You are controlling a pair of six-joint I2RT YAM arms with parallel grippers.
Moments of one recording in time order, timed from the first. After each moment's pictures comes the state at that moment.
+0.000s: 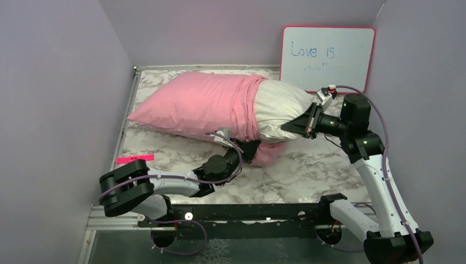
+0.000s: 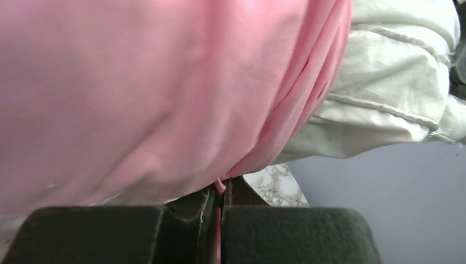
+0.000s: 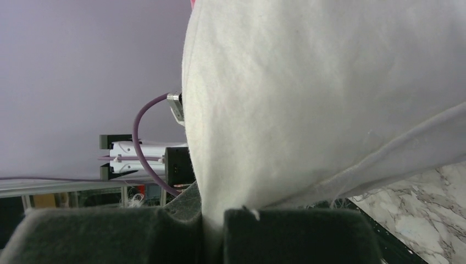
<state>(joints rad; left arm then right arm) -1.17 1.41 0.48 1.04 -0.53 -0.73 0.15 0.91 1.01 -0.50 -0.88 0.89</state>
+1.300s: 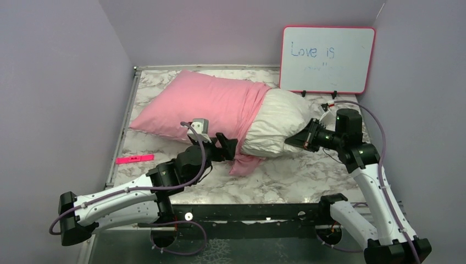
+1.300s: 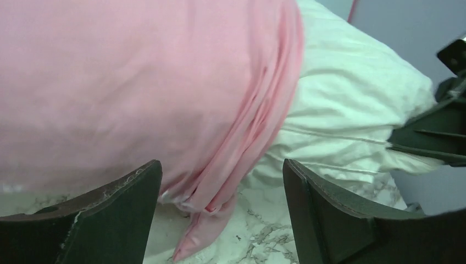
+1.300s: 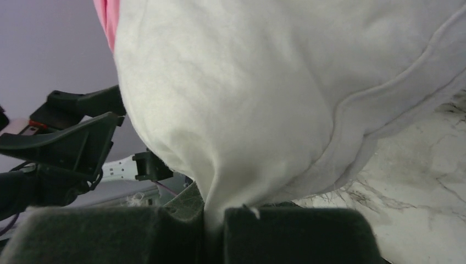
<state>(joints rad) -1.15 0.79 0.65 -0.11 -0.70 -0.68 0.15 0.83 0.89 -0.64 -0.65 0.67</state>
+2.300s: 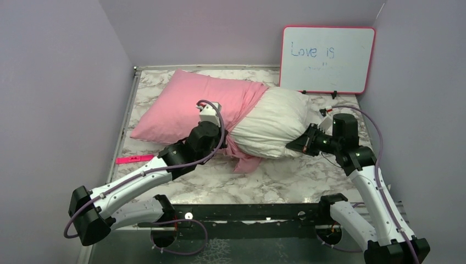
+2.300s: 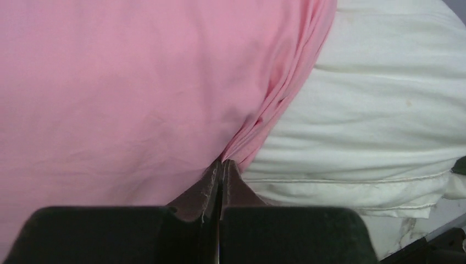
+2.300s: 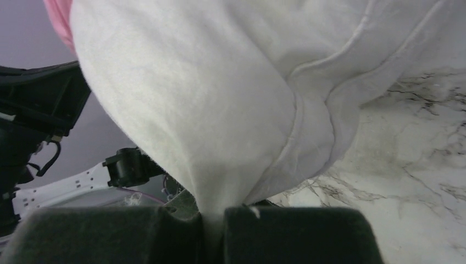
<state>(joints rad) -0.92 1.04 0.85 -0.23 -0.44 -0.51 0.15 0.80 0.78 -0.64 -0.59 0.63</state>
